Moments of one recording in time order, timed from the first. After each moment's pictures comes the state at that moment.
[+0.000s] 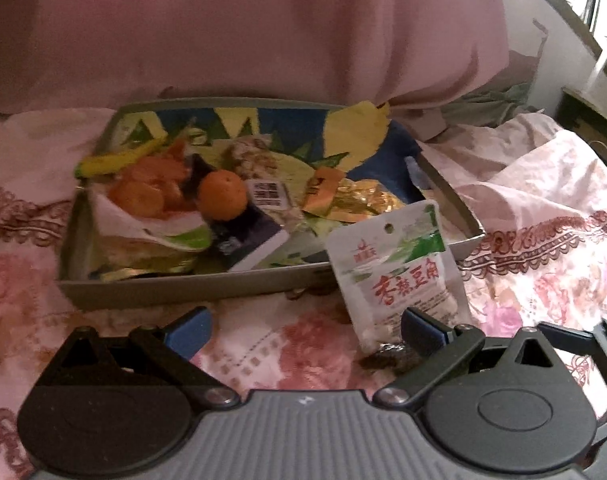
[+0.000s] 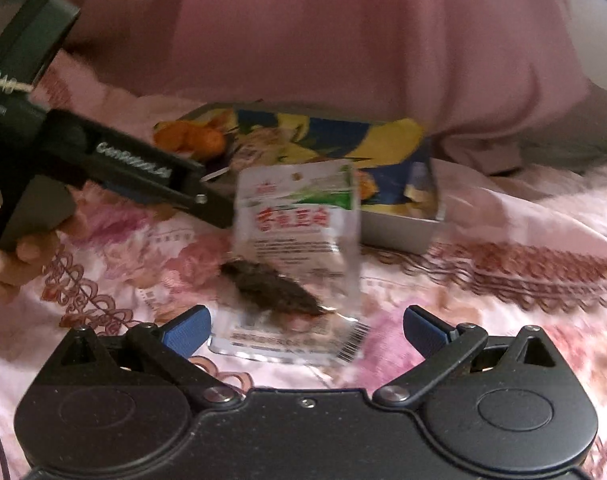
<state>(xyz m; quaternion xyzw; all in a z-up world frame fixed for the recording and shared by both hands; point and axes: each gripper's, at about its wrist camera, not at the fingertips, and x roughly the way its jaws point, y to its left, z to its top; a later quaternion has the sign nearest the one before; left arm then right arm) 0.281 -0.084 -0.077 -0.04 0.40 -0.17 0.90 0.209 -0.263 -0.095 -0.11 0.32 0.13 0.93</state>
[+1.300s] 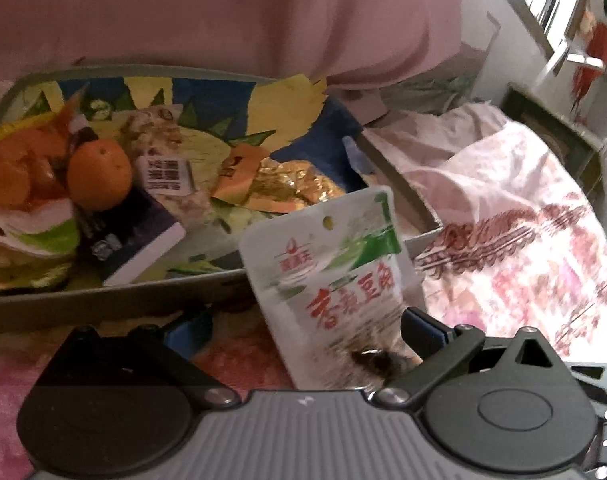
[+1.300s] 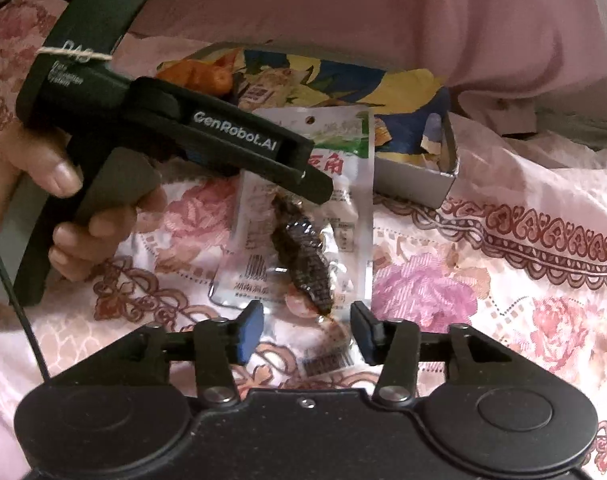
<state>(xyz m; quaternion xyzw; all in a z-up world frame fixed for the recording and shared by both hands) 0.317 -0.111 -0.114 -0.09 0.40 -0.27 0.87 0.211 -0.261 -0.099 -0.13 0.40 0.11 0.90</state>
